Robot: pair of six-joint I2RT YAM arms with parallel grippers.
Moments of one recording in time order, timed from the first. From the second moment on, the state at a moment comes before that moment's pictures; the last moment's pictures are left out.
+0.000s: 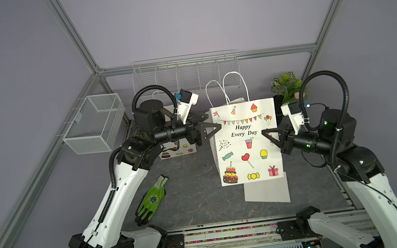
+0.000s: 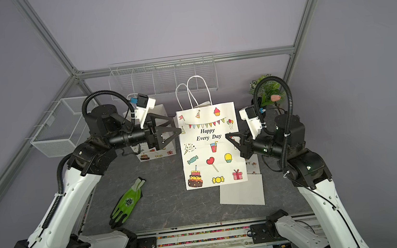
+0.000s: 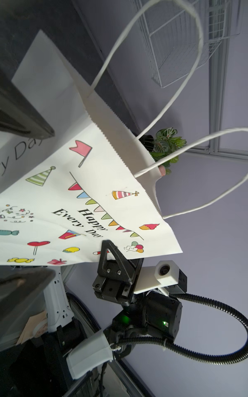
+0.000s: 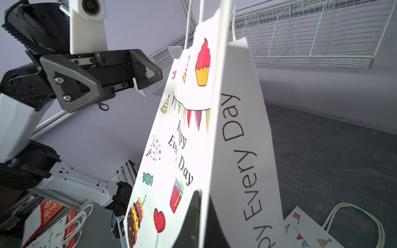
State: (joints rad) left arm -0.56 1.27 1.65 -0.57 0.73 -0.20; right arm 0.33 0.92 1.35 -0.70 -0.63 0.21
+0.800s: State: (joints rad) left arm -0.56 1.02 1.20 -0.36 0.71 -0.44; right arm 0.14 1.01 1.43 -0.50 -1.04 0.42
